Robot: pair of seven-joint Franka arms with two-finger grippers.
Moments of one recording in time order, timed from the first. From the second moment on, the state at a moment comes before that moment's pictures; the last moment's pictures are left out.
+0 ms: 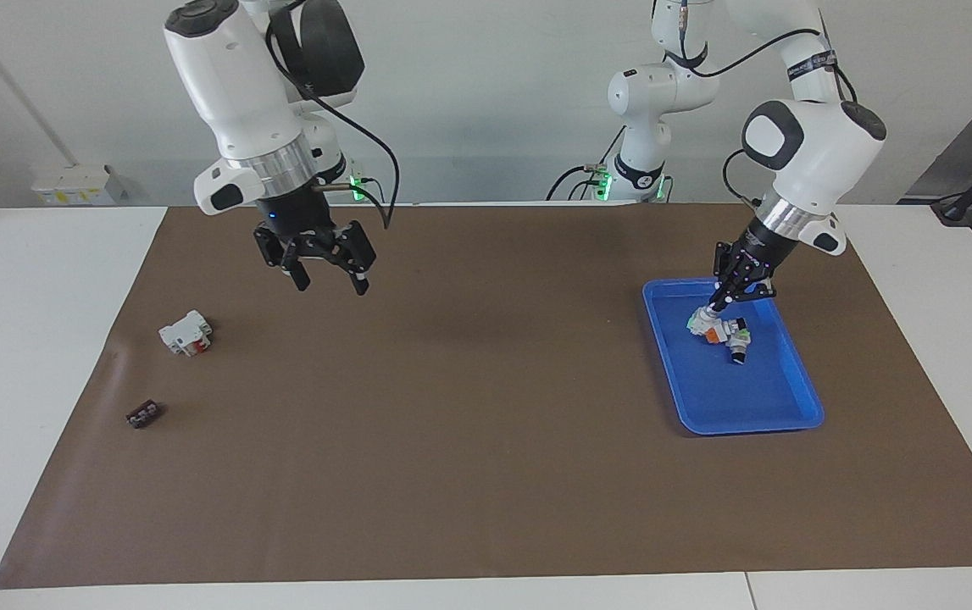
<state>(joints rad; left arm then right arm) 0.13 -0.10 -0.13 -2.27 -0.35 2.30 -1.47 0.18 0.06 0.00 -1.63 0.11 1.91 0.39</state>
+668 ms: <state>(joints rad) 0.13 -0.05 -0.14 -2.24 -0.24 2.30 -1.10 0.03 -0.04 -0.03 -1.63 0.05 1.56 0.11</state>
